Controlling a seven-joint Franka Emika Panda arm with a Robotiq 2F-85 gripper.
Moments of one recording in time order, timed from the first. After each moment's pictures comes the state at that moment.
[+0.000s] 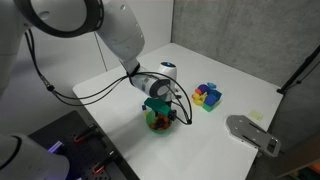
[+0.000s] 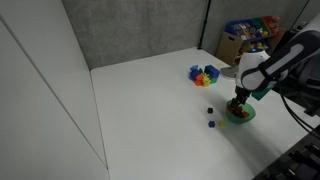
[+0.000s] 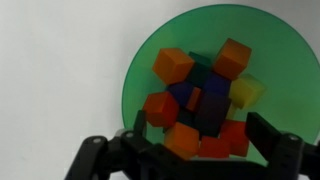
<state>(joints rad) -0.09 0.69 -0.09 -2.08 -0.14 2.60 -0.15</state>
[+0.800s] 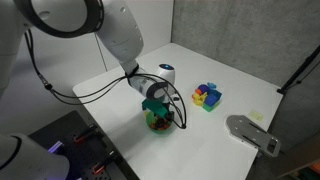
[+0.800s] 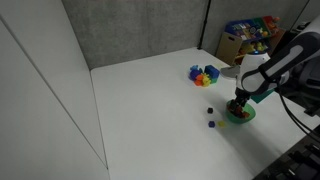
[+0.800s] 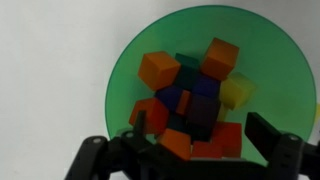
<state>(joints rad) -0.09 0.69 -0.08 -2.11 -0.09 2.66 -0.12</state>
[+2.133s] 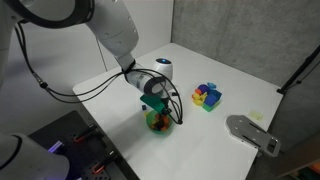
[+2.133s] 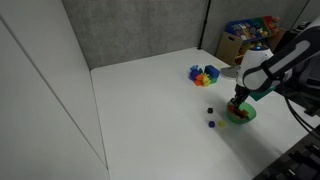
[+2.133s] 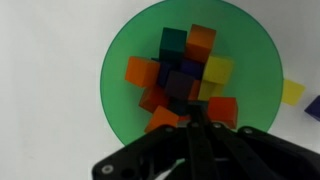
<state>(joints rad) -0.05 0.63 -0.09 -2.15 -0.09 2.68 -0.05</state>
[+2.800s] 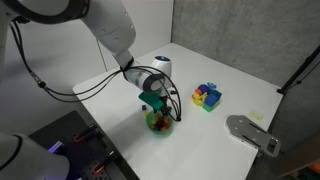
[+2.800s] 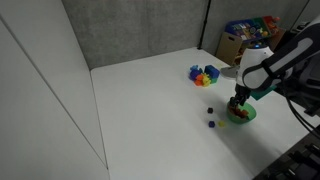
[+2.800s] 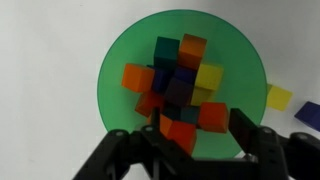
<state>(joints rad) -0.02 0.61 -0.11 -2.16 -0.09 2.63 -0.04</state>
